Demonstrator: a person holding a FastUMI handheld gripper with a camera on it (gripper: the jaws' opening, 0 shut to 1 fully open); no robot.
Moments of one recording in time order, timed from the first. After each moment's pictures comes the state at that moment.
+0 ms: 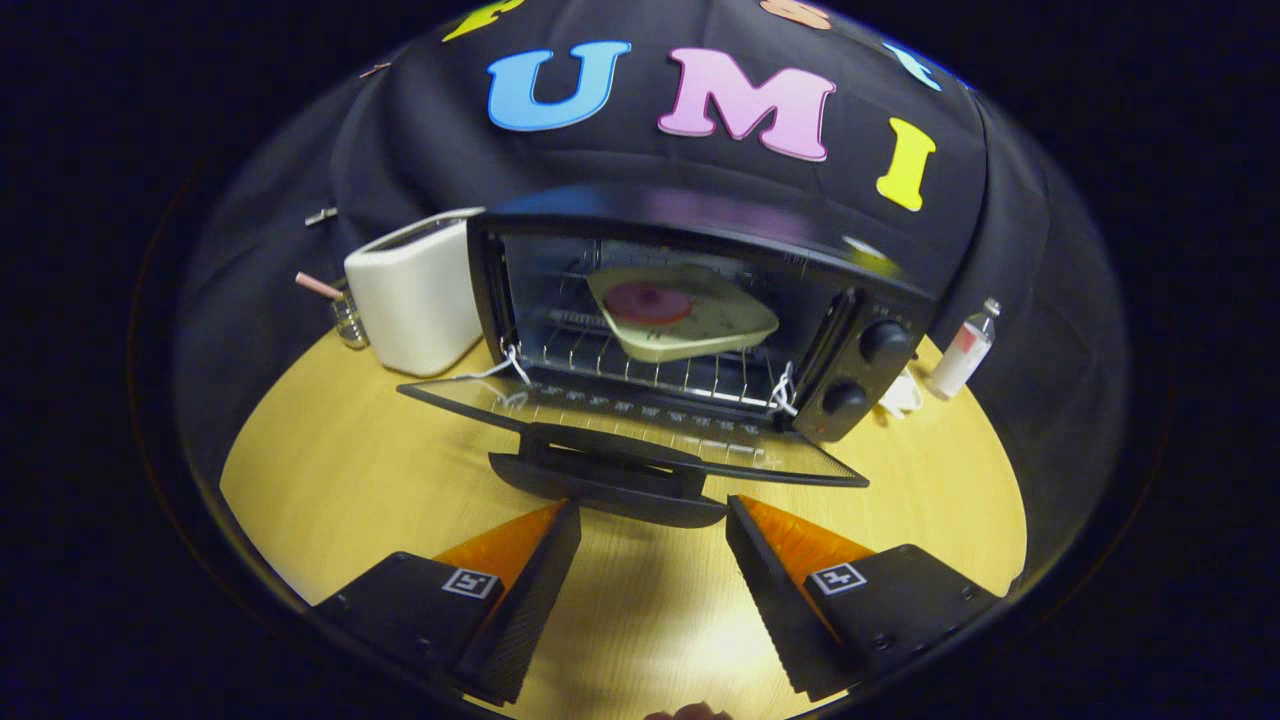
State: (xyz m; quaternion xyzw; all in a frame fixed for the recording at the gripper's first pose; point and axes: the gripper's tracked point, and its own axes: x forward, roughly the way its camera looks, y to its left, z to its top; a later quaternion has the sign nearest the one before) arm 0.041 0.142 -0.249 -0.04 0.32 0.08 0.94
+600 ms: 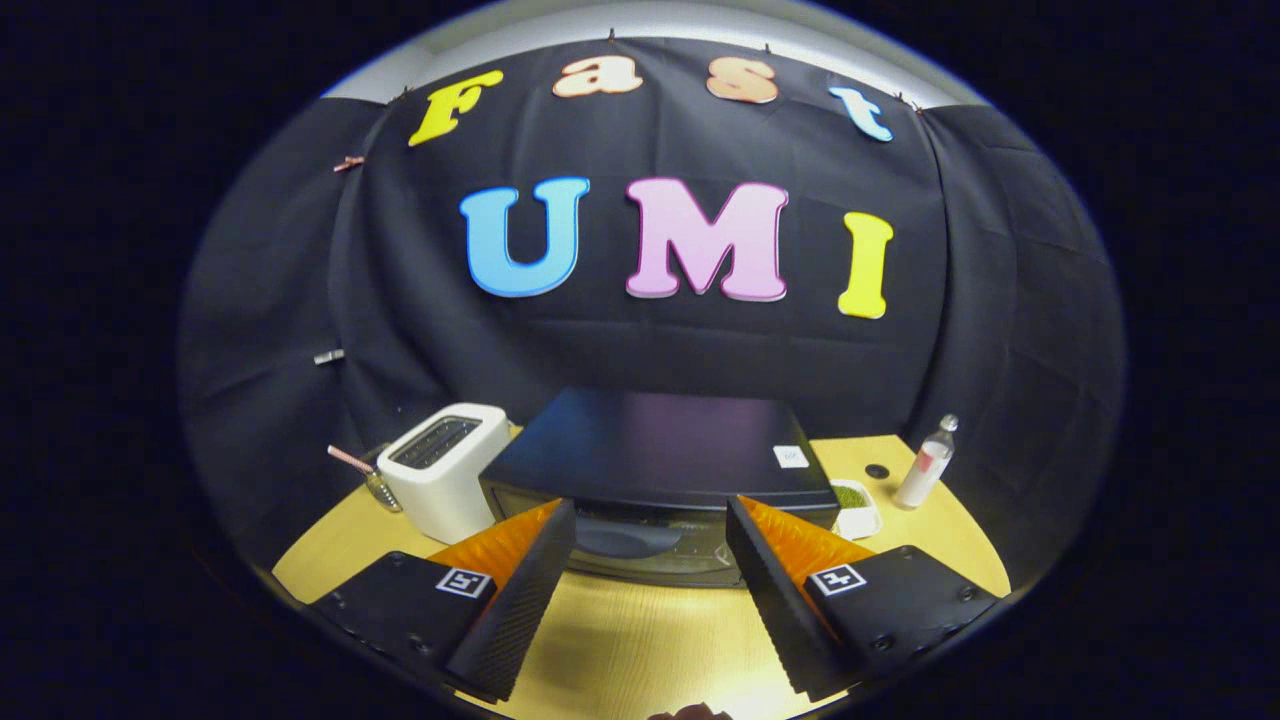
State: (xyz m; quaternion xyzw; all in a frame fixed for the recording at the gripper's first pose) arm 0.057 0.115 -0.074 0.02 0.14 0.07 0.99
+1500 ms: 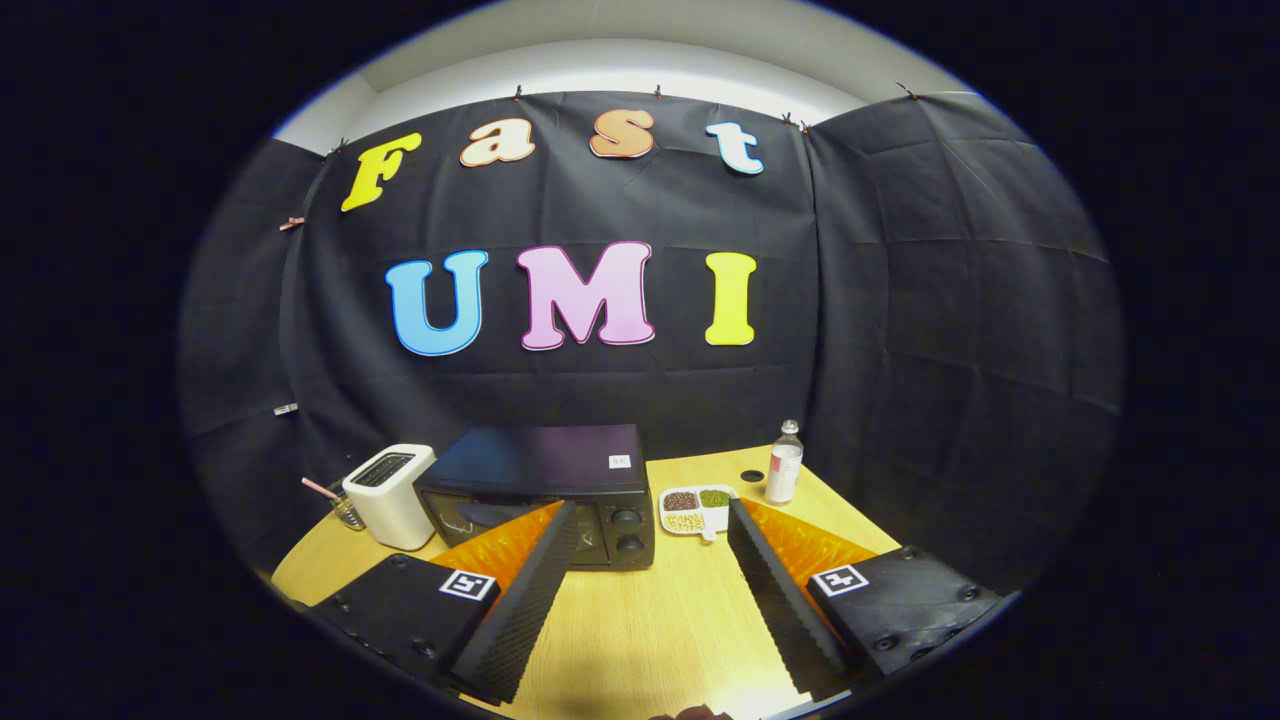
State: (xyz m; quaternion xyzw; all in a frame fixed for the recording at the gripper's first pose) arm -0.042 -0.032 -0.042 0.05 0.11 -0.04 0.99
